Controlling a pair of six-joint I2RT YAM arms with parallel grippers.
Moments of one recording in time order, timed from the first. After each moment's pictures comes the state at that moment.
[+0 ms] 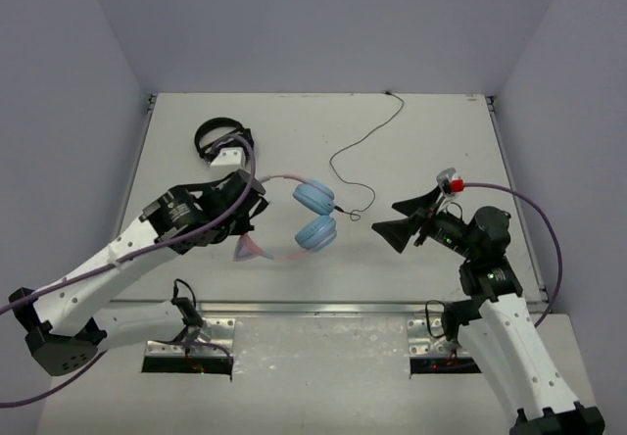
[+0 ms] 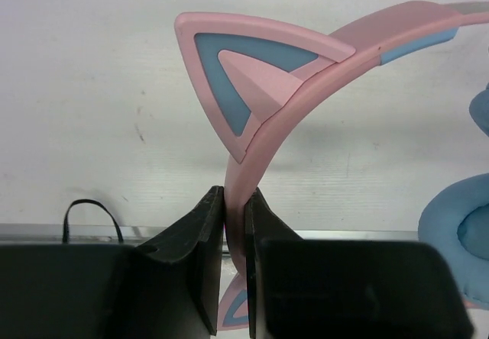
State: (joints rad) left arm -0.84 1.07 1.21 -1.18 -0.54 -0.80; right arm 0.15 0.52 0.36 0.09 -0.75 0.38
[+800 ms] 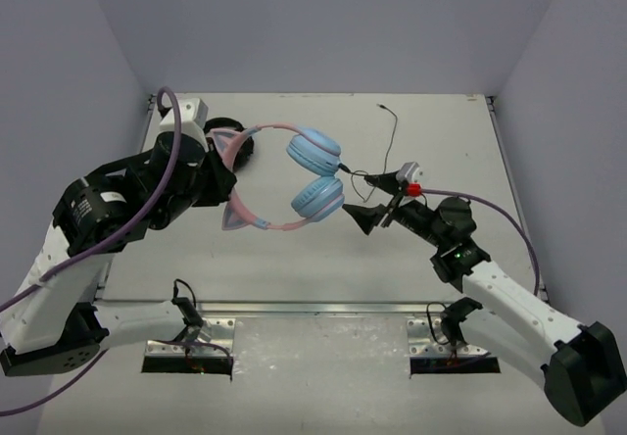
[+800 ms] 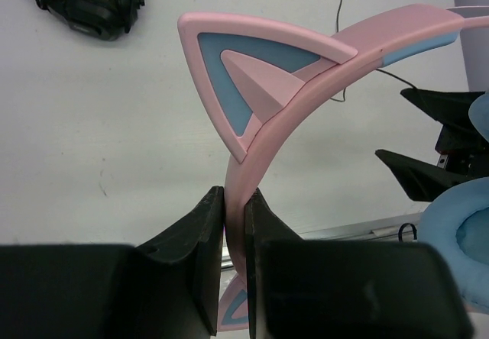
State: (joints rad) left arm -0.84 1.08 1.76 -1.32 -0.49 -0.69; right arm 0.51 0.90 0.39 0.60 -0.44 0.05
